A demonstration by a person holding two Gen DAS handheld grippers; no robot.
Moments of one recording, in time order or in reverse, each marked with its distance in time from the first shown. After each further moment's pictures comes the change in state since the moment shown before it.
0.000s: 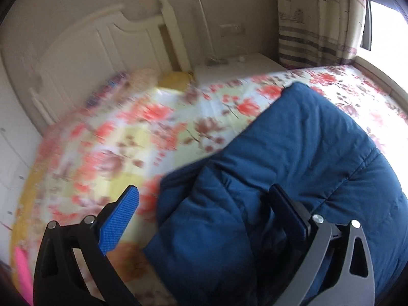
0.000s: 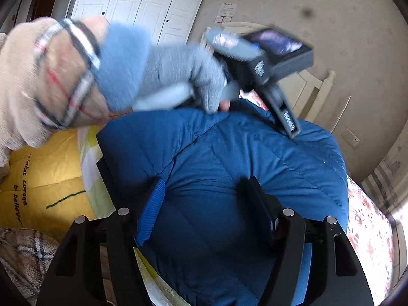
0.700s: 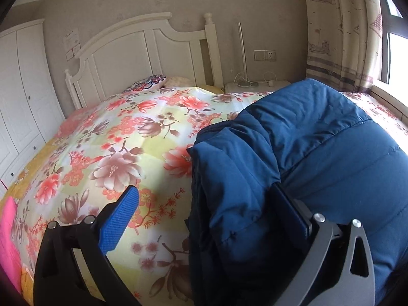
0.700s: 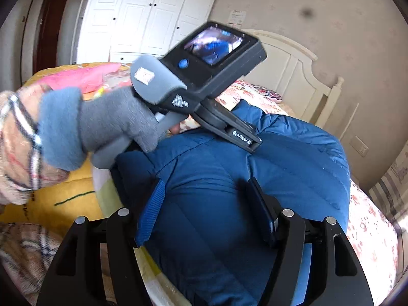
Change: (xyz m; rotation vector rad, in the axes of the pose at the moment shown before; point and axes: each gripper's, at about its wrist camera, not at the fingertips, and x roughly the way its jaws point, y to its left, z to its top) left arm -0.018 0.024 -0.093 -0.209 -0.116 0.051; right arm -0.038 0.000 -0.007 -0.009 -0.053 0.097
